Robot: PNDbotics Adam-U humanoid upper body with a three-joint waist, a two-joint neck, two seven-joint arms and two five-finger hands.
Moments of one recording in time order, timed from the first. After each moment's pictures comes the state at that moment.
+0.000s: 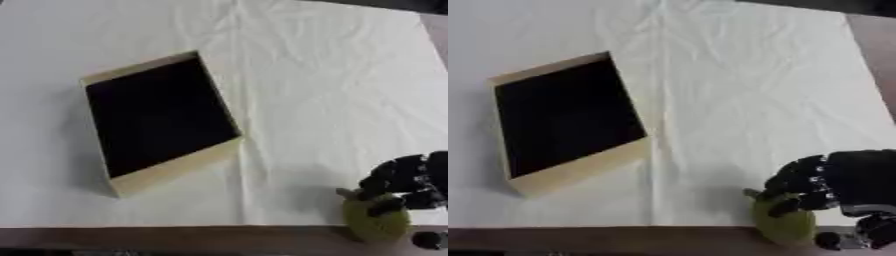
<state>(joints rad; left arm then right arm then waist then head) -0.26 0.51 0.16 -1.99 -0.19 -0.04 0.83 -0.15 -1.25 0.40 -1.99 0.49 -0.75 0.26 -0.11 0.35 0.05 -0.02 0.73</state>
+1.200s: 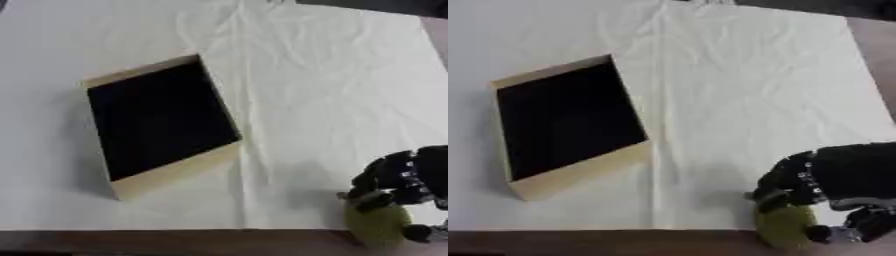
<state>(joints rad) -0.26 0.51 0.16 -1.99 -0.19 -0.04 0.82 -0.22 -1.21 0.42 -1.99 0.46 -0.72 0.38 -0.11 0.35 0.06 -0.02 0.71</state>
